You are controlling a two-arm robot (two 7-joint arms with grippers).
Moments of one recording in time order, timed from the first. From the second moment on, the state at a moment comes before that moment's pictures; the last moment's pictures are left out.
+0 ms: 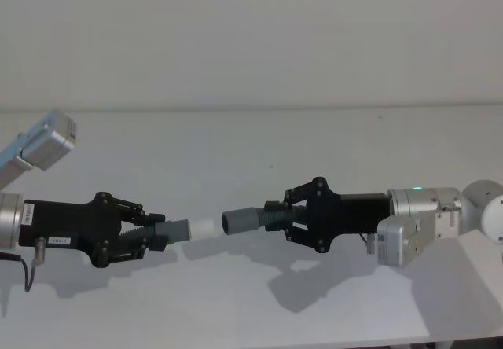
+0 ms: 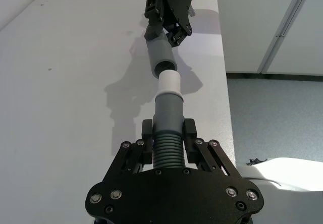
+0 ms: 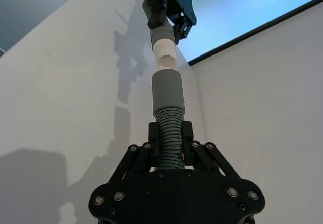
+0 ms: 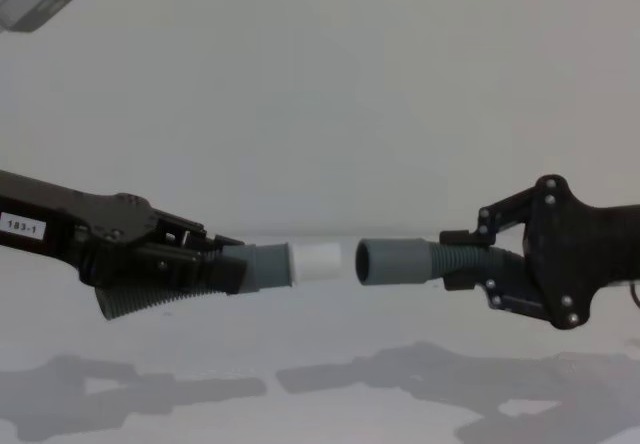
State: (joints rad) left arm -0.59 0.64 0.54 -1.39 -0.48 0.18 -1.19; right arm 0.66 0.41 -0.49 -0.96 0.01 -1.03 1.03
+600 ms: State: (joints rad) left arm -0.59 0.64 0.54 -1.39 -0.48 0.18 -1.19; right arm 0.67 0.40 -0.51 -0.95 0.02 -1.04 1.03
